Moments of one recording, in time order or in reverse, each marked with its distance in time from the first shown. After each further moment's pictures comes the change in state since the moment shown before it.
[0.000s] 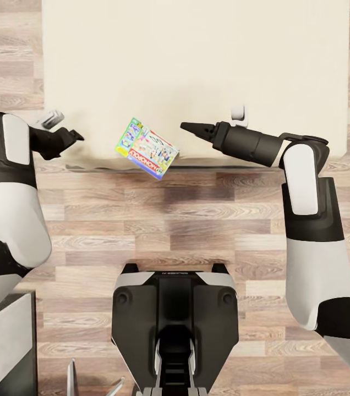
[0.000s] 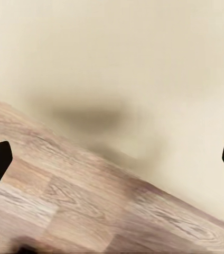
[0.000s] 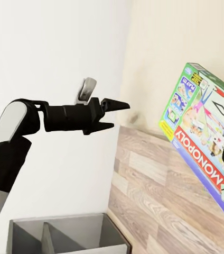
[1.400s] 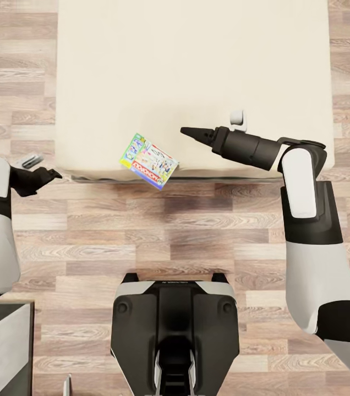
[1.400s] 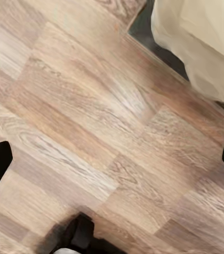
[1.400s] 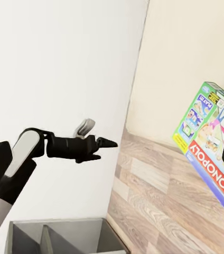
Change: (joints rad) left arm 0.156 0.196 -0.012 0.094 0.065 0.000 0.001; right arm 0.019 -0.001 0.000 0.000 0.001 0.000 0.000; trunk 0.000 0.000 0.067
